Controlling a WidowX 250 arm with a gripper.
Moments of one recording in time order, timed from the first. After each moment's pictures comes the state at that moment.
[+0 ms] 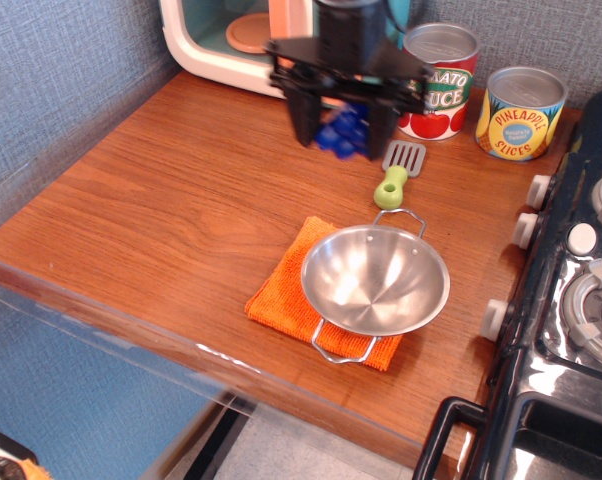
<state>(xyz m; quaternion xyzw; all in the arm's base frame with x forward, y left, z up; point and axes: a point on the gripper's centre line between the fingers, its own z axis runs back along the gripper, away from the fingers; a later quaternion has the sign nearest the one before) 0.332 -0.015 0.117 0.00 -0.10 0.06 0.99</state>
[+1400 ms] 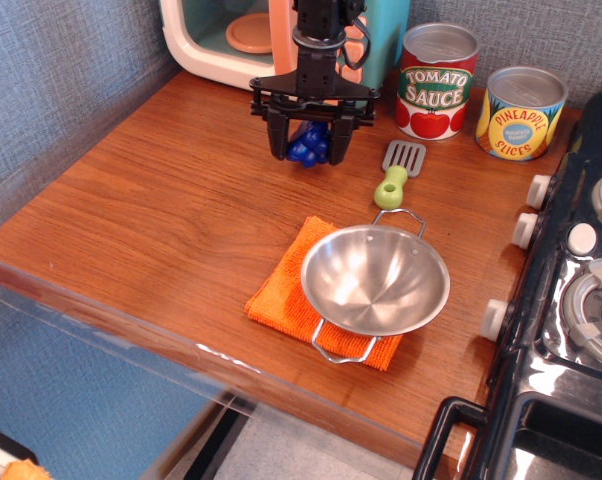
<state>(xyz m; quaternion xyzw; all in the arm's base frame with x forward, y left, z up) 0.409 0.044 0.032 0.04 -0.03 0.19 0.98</state>
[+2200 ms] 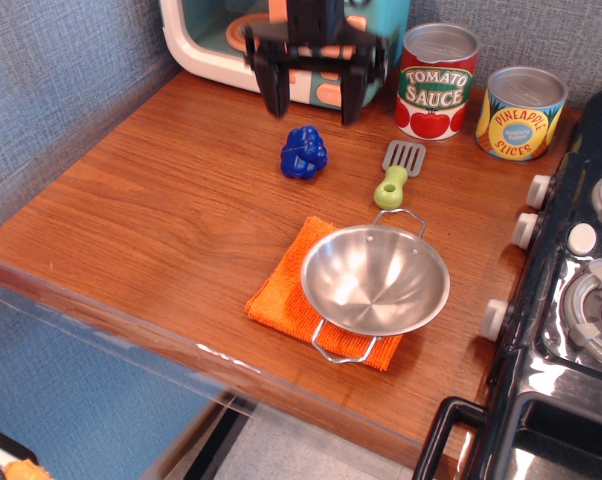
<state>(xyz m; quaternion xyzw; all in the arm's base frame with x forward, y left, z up) 0.376 0.022 0.110 0.00 -0.09 0.10 0.99</state>
